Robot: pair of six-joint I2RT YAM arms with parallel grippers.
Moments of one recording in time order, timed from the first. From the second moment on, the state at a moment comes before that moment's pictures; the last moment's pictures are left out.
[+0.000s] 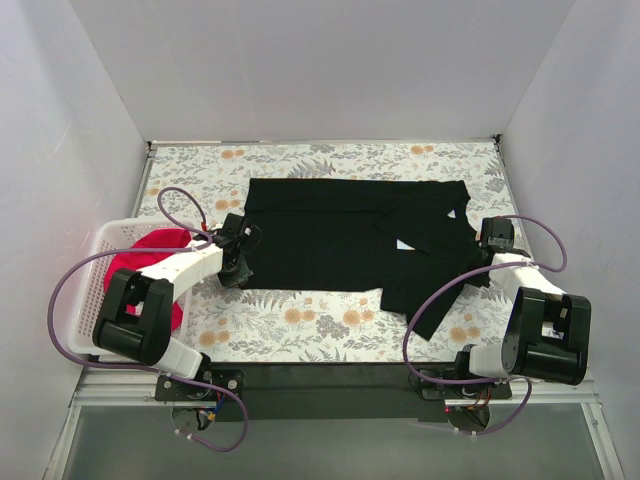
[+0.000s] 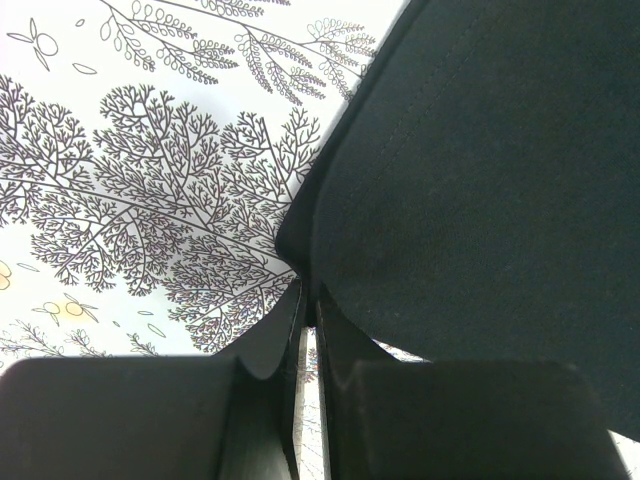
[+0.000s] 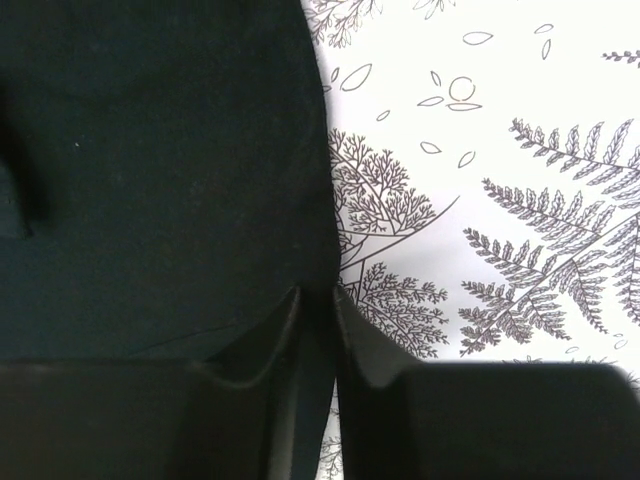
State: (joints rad) left arm -0.33 1.49 0.80 -0.59 -0.26 -0.74; right arm -0.15 1.35 0.64 -0.39 0.05 0.36
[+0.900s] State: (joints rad) left arm -0.20 1.61 1.09 -0.62 -0.17 -0.72; right arm -0.17 1.44 0.93 -0.51 0.06 0.41
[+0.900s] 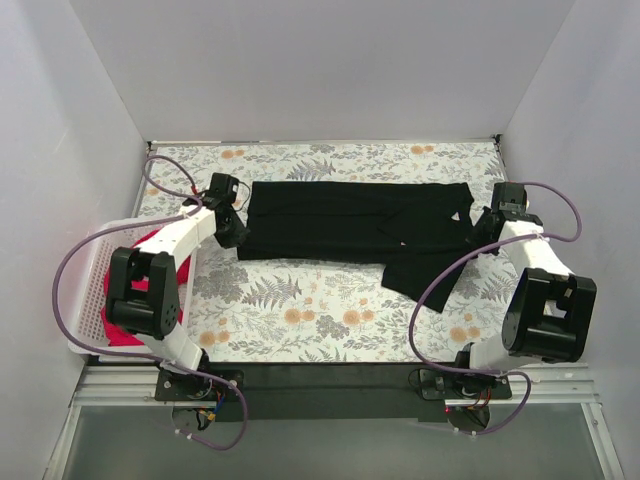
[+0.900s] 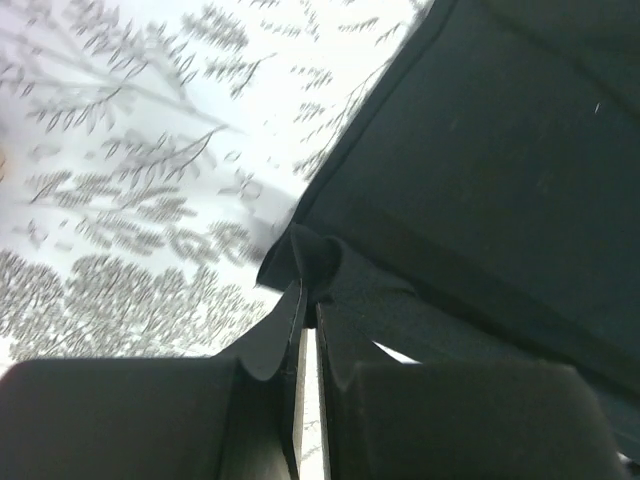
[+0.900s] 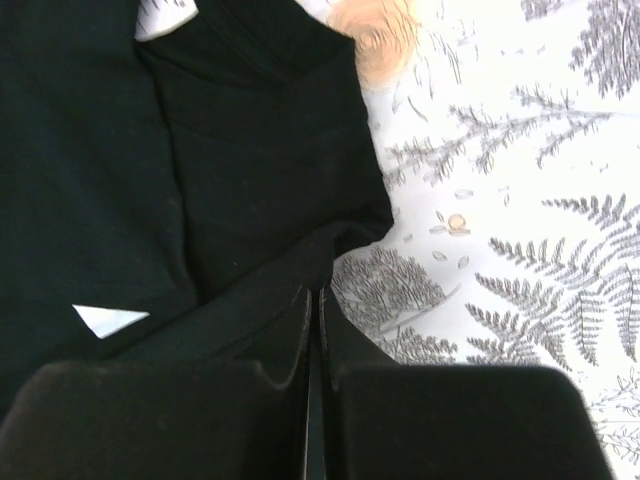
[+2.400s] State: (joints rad) left arm -0.20 1.98 1.41 -0.54 -0.22 -0.62; right arm -0.16 1.75 1.20 -0.53 0.08 0.34
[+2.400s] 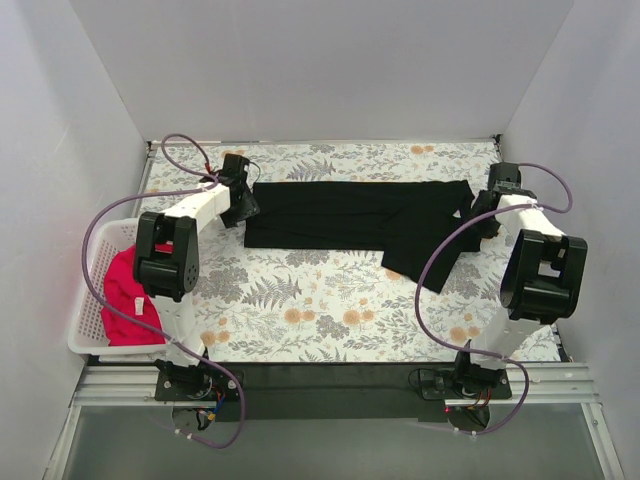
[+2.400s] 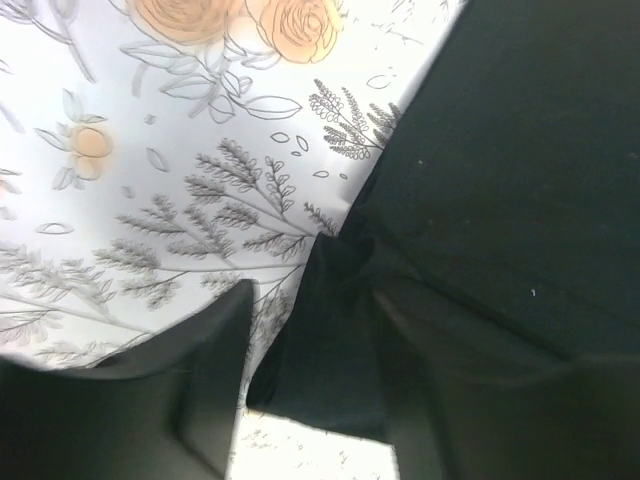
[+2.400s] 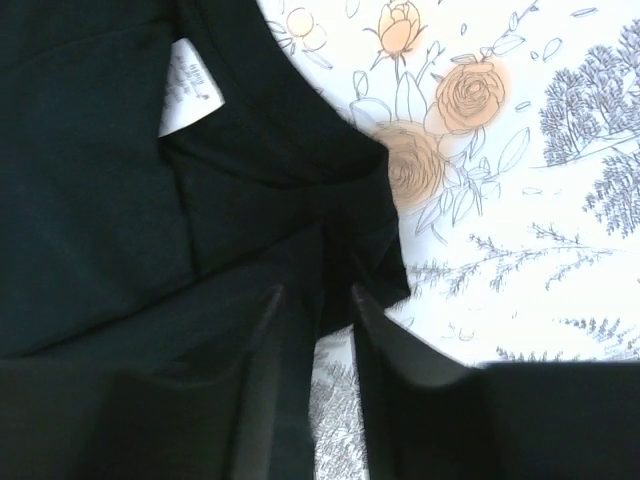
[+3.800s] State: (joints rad) left arm -0.30 1.33 0.83 -0.44 -0.22 -0.60; right arm -0.07 1.38 0.61 -0.25 -0.23 0.40
